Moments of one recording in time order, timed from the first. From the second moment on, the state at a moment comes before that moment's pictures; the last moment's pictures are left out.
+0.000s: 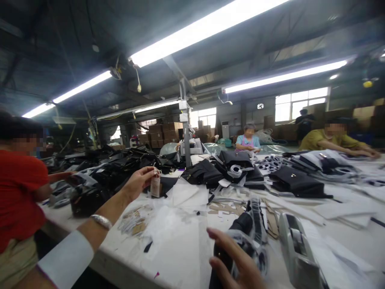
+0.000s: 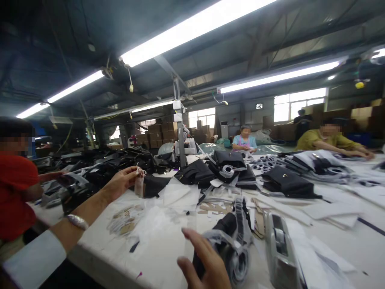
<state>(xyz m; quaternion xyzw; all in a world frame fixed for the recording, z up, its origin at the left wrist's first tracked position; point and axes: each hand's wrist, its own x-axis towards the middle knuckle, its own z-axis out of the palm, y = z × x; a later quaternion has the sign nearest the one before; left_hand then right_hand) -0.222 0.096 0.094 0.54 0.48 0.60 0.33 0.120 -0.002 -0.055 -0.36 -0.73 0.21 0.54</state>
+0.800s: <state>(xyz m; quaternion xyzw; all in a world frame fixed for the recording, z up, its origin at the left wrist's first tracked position) -0.003 0.018 0.046 0.47 0.29 0.52 0.65 0.152 -0.028 -0.066 -0.36 -0.49 0.40 0.69</state>
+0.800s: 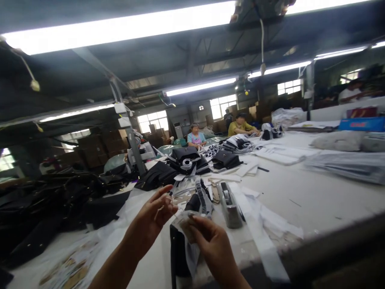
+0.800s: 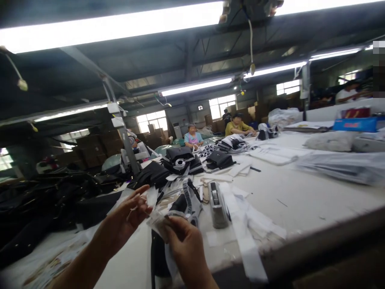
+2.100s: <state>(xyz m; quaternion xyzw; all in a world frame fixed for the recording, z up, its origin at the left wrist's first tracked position) -0.043 -0.003 0.019 0.50 0.30 0.53 0.61 0.154 -0.050 -0.083 -0.40 -0.58 -0.02 0.71</state>
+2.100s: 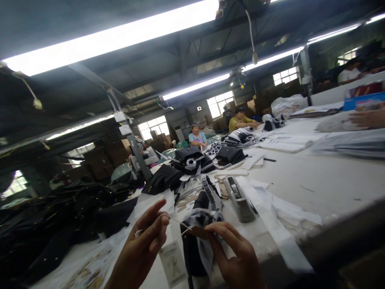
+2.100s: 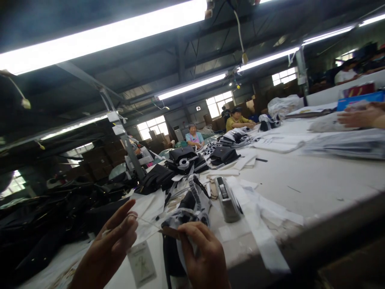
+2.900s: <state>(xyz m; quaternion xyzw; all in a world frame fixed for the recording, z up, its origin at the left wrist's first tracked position) -0.029 0.002 0.018 0.43 0.05 0.55 0.71 0.140 -0.062 -0.097 -0.35 -0.60 0.04 0.72</state>
